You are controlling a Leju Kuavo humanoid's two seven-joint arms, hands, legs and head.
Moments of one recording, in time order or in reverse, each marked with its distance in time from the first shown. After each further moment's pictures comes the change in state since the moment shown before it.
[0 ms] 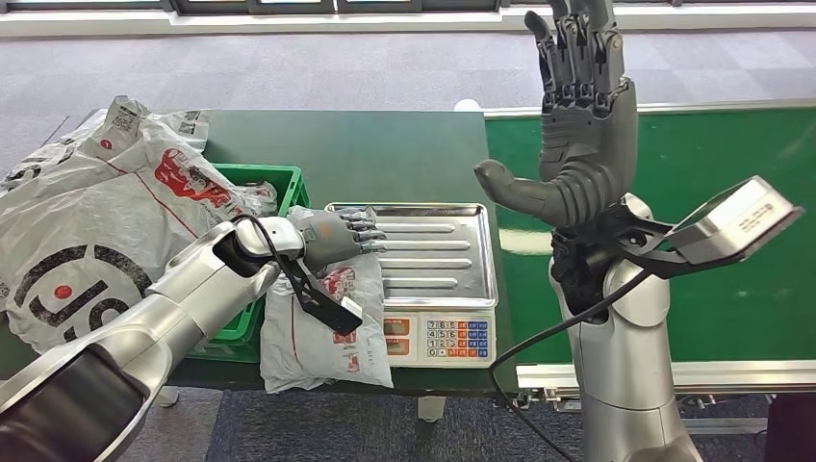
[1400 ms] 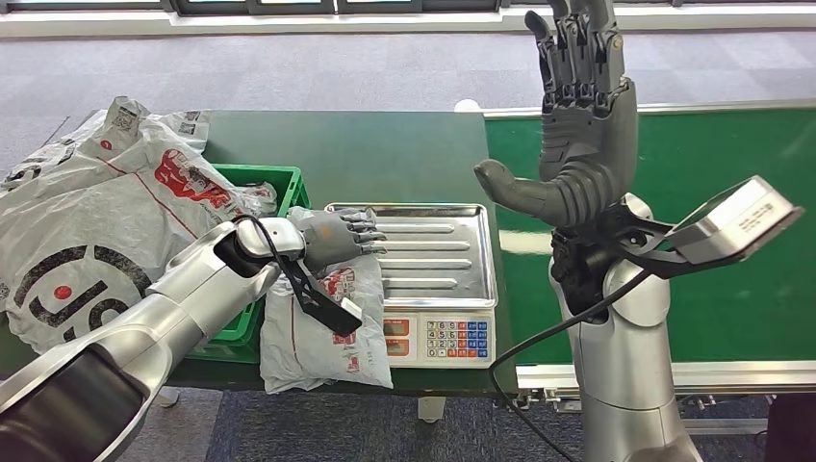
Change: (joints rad) left arm -0.002 0.001 -0.014 0.000 0.000 0.000 -0.001; right arm 0.000 0.000 0.000 0.000 0.000 0.000 0.000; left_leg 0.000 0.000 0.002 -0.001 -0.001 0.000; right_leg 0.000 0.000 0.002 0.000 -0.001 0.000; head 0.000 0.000
